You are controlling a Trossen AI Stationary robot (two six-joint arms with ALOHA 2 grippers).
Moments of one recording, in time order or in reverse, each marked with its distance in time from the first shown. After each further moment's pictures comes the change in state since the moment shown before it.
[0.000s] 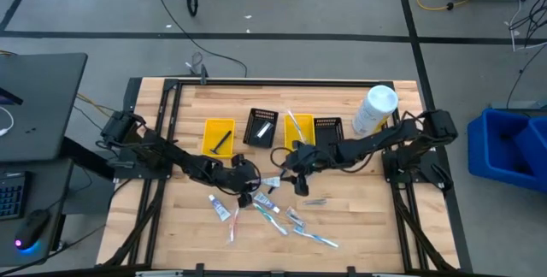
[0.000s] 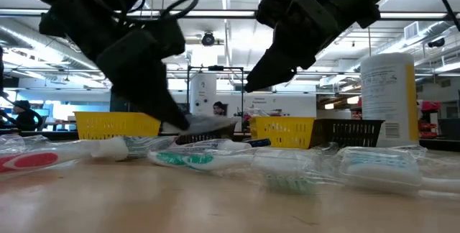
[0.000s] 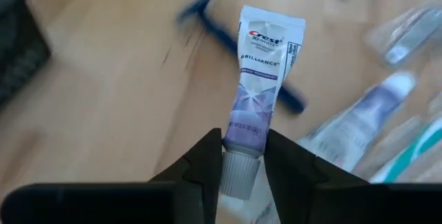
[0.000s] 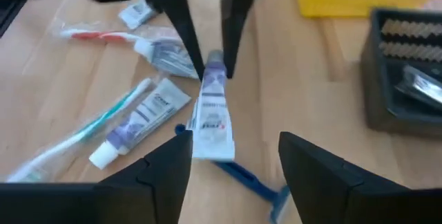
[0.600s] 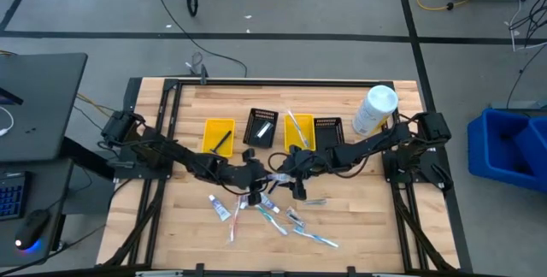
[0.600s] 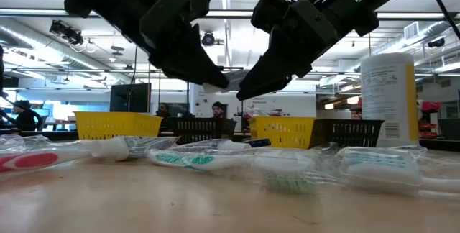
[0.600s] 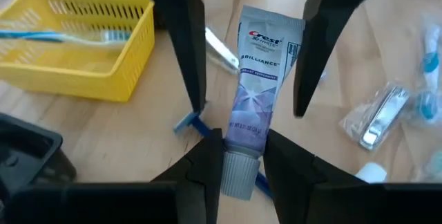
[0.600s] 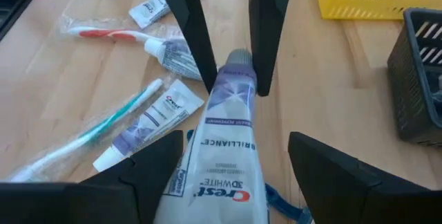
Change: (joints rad) left arm 0.020 -0.001 0.130 0.021 -0.056 0.184; right arm 0.021 0.059 0.000 0.072 -0.001 -0.001
